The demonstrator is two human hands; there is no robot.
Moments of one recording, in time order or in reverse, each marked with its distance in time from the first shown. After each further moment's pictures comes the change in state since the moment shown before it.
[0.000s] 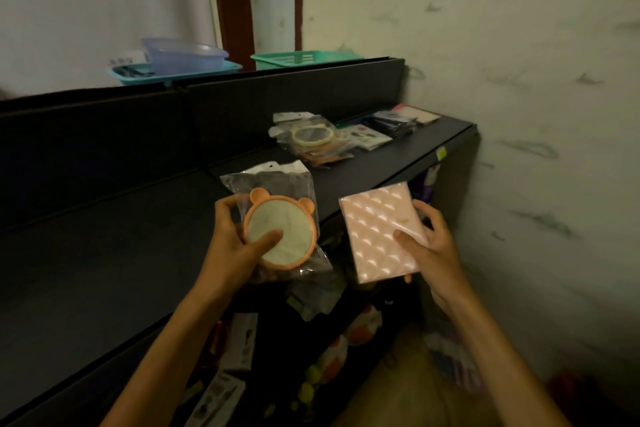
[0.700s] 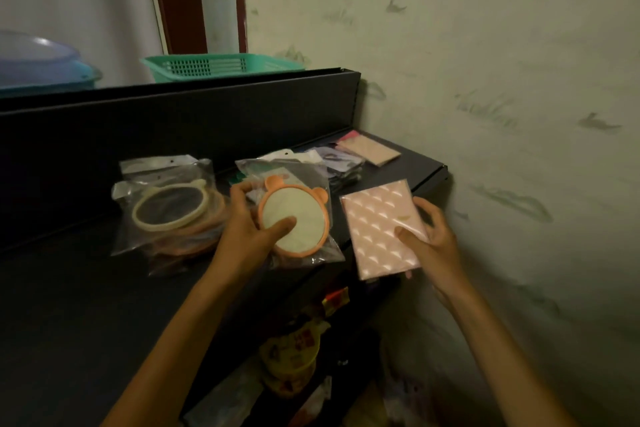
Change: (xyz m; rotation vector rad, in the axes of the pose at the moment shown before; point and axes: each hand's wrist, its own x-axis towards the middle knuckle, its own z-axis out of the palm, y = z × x) left_hand 0.307 -0.028 0.252 -0.047 -0.014 0.067; right_hand 0.325 0.042 -0.167 -0.117 0.057 0.010
